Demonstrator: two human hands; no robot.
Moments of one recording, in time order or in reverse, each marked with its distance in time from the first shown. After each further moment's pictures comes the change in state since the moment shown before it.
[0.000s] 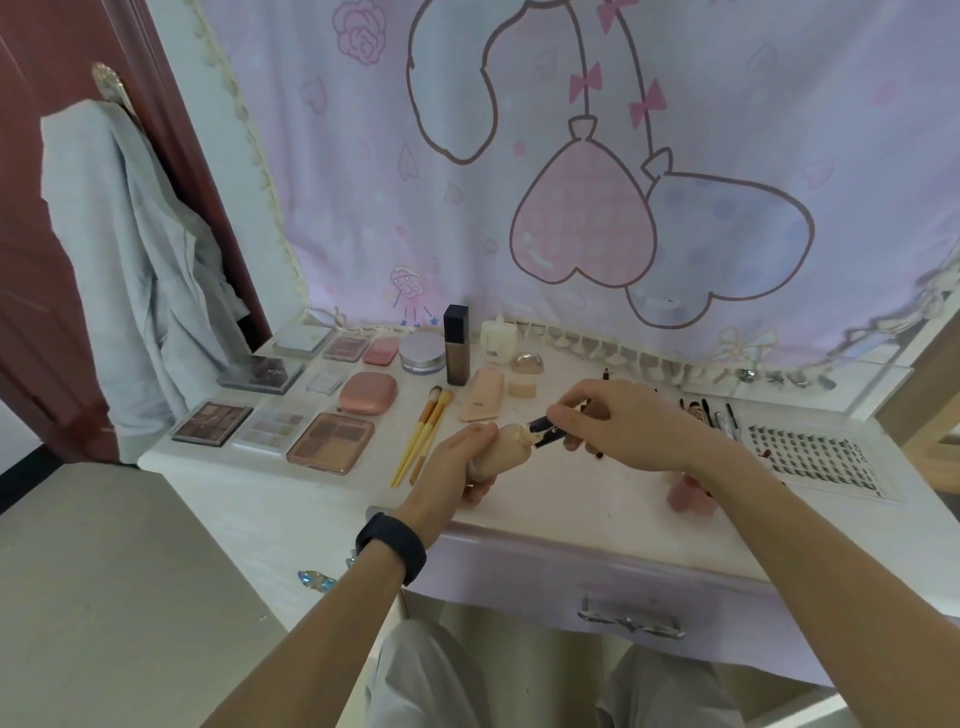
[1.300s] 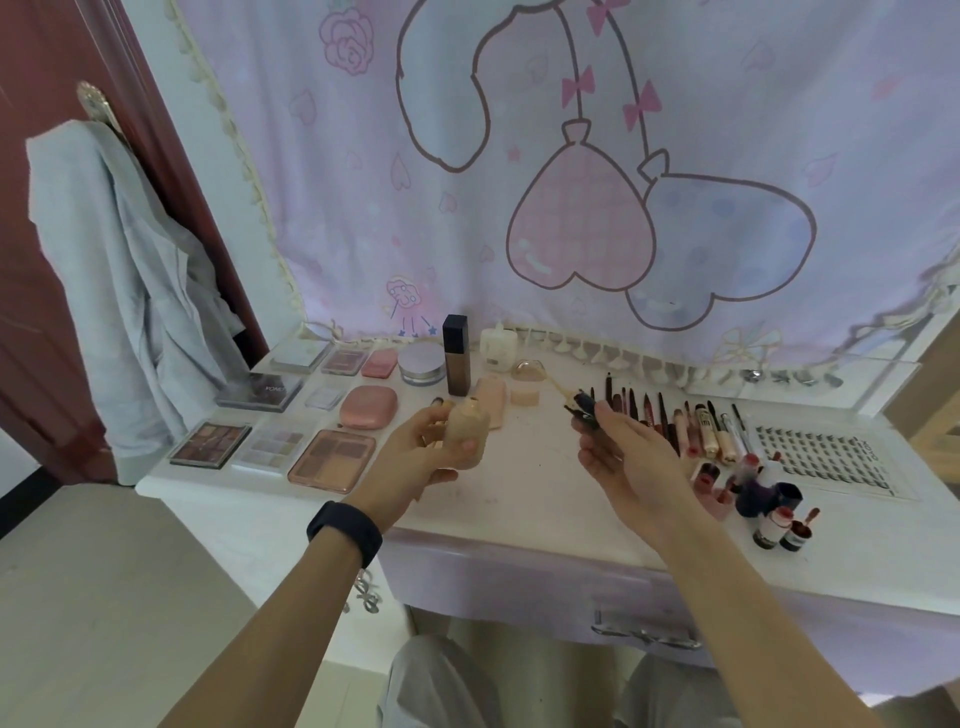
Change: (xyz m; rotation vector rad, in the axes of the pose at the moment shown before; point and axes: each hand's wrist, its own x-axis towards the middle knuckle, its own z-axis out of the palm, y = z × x) left_hand 0.014 0.019 -0.052 0.095 0.006 0.065; right_hand 0.007 0.034 0.064 1.497 0.385 0.220
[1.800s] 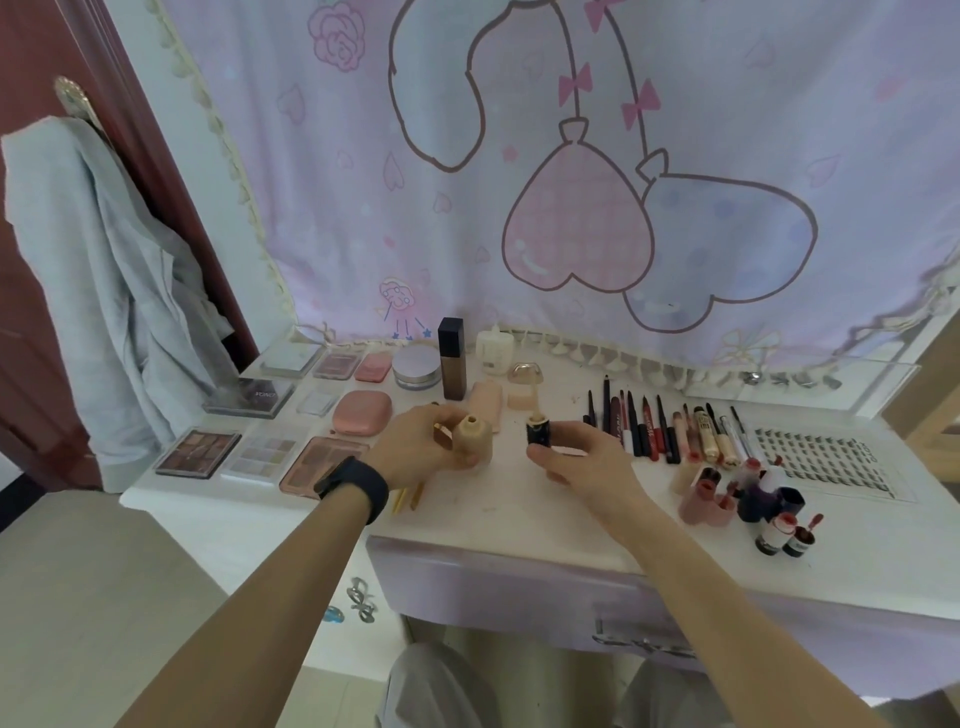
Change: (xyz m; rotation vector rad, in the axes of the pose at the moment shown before) left_hand 0.050 0.005 -0.013 0.725 -0.112 0.104; right_hand 0.021 0.026 0.014 -0.684 -0.004 -0.108
